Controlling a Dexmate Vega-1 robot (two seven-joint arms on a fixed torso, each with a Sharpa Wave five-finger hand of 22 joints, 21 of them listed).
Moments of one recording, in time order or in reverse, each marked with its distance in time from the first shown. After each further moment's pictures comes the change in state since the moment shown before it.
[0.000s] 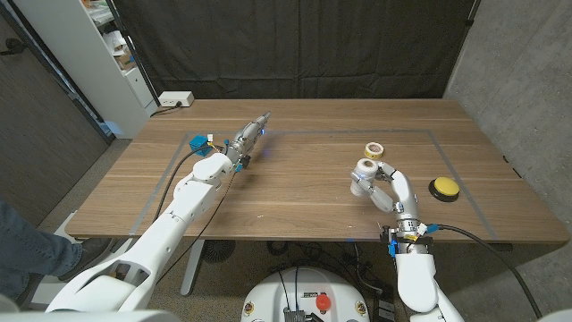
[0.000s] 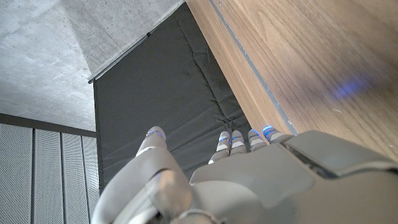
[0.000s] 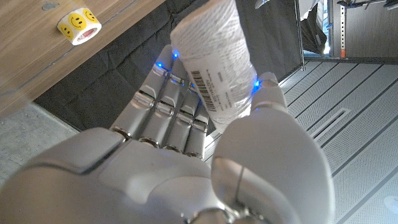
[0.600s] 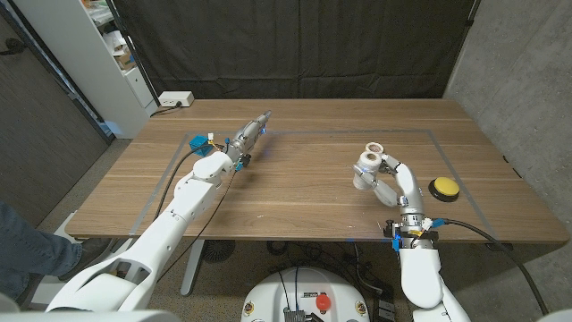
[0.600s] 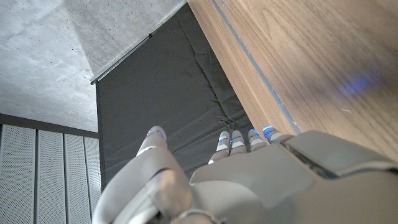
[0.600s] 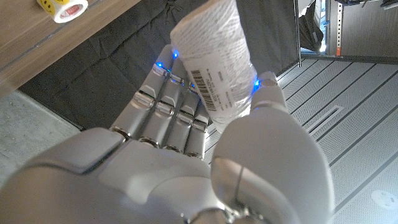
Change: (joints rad) left arm -0.005 0.002 0.002 -0.008 0.002 -0.001 -0.003; left_hand 0.005 0.005 -0.002 -0.002 0.000 0.000 0.000 0.000 0.000 0.000 0.000 0.000 0.000 0.000 0.000 0.000 0.000 0.000 0.000 0.004 0.000; right arm -0.003 0.020 0.018 -0.052 -0.012 0.007 0.023; right_hand 0.009 -0.001 0.000 0.000 -0.013 -0.002 0.002 0.000 0.005 0.000 0.000 -0.004 0.000 0.008 -0.004 -0.002 0.009 0.000 0.000 0.004 0.000
